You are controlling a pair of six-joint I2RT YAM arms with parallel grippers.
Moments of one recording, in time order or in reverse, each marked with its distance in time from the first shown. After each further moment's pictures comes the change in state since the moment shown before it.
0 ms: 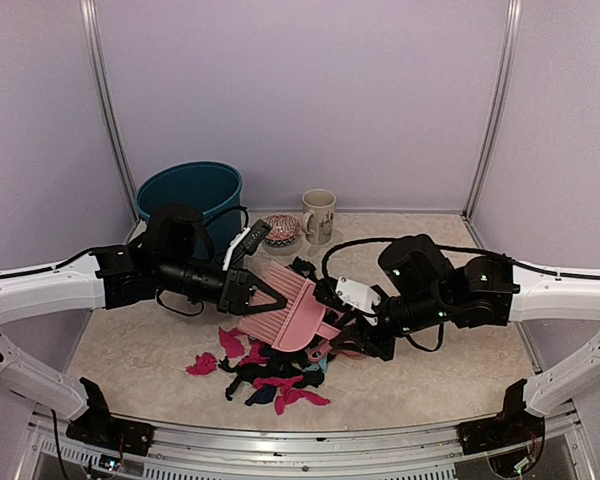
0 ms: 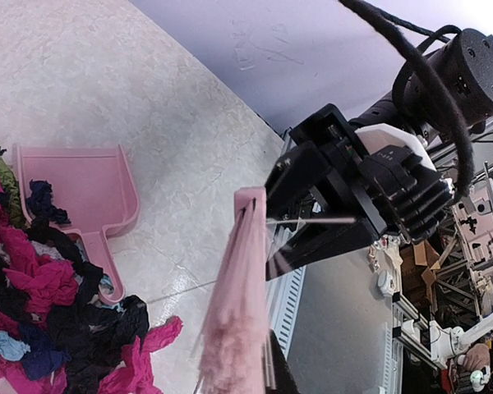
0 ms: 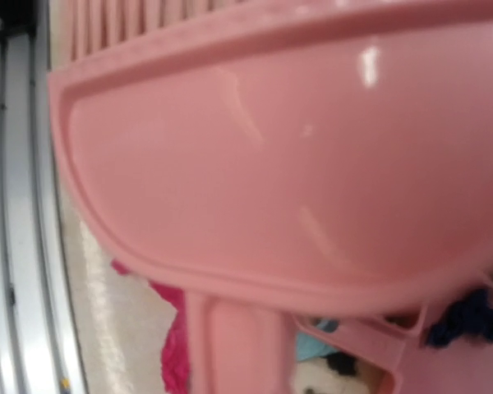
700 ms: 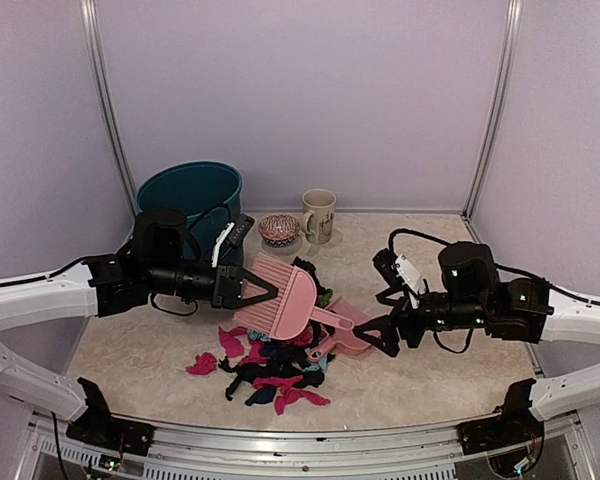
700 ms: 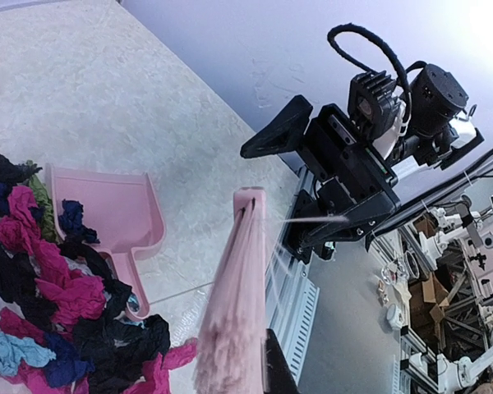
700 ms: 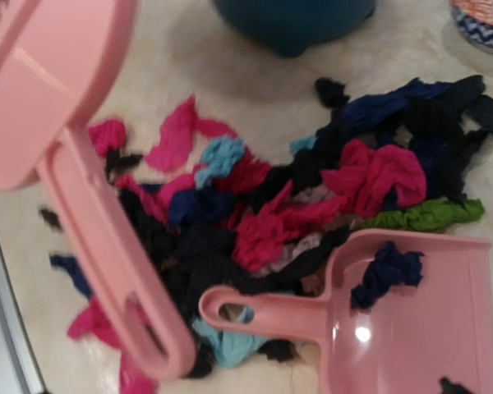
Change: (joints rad) left arm 0.040 -0.061 -0.090 0.120 -0.056 -0.055; right arm -0.155 -0.280 -0.284 0.219 0.018 0.244
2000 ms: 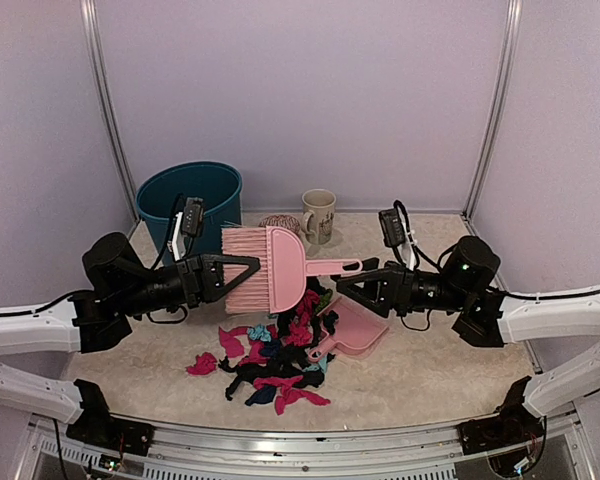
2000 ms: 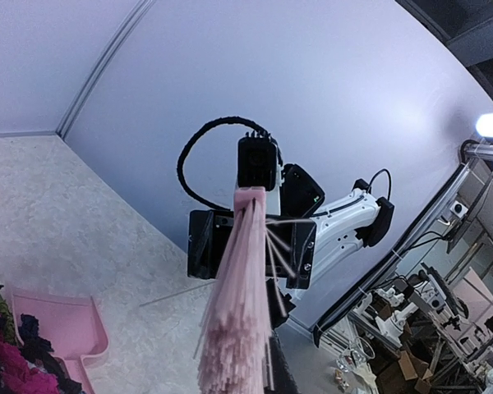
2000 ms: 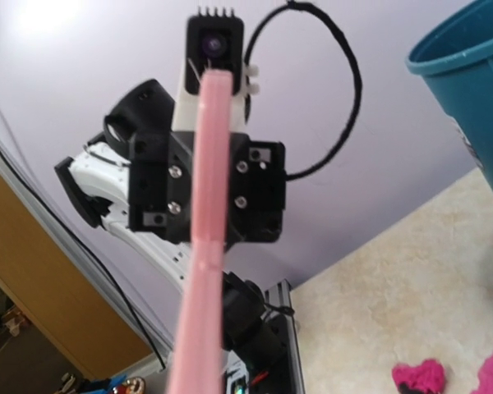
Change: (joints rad) left arm -0.069 -0.185 -0.264 0.611 -0.166 -0.206; right arm -0.111 0.250 -0.141 1.100 -0.555 0.608
